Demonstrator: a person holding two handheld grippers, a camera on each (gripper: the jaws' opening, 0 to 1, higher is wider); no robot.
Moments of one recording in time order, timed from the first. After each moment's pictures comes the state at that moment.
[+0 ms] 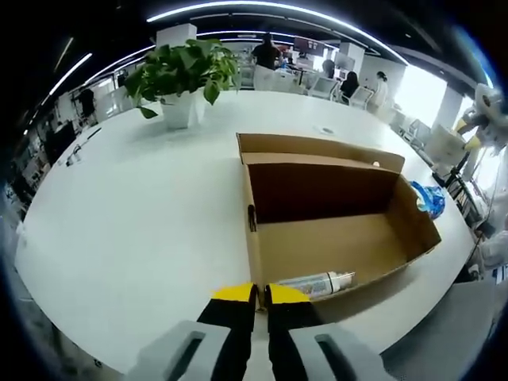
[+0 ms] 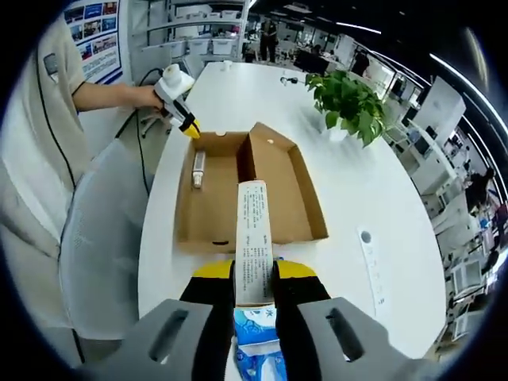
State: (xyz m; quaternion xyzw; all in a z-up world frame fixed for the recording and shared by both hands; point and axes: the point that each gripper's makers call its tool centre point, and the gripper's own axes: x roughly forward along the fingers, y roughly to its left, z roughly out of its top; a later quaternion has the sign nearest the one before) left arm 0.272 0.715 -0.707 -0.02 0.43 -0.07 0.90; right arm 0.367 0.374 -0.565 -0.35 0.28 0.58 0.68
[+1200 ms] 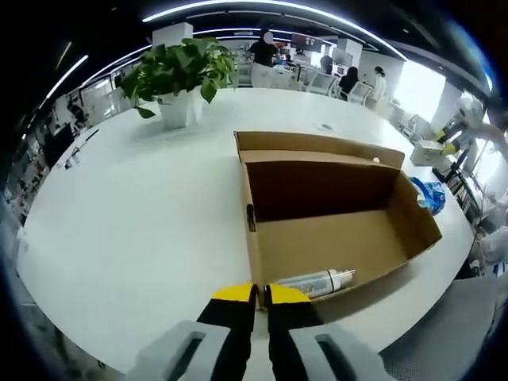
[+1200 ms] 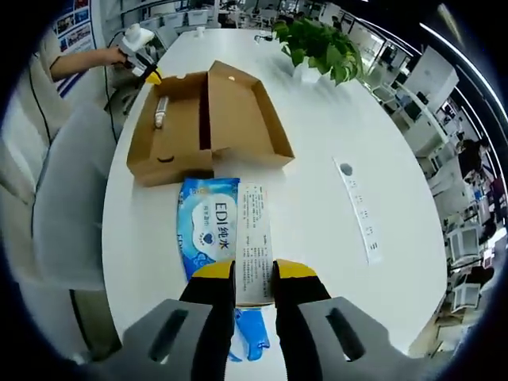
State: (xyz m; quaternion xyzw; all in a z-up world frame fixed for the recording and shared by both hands) left arm 0.271 0.714 -0.707 -0.01 0.43 -0.07 0.90; right arm 0.438 0.269 -0.639 -0.39 0.36 0.52 0.67
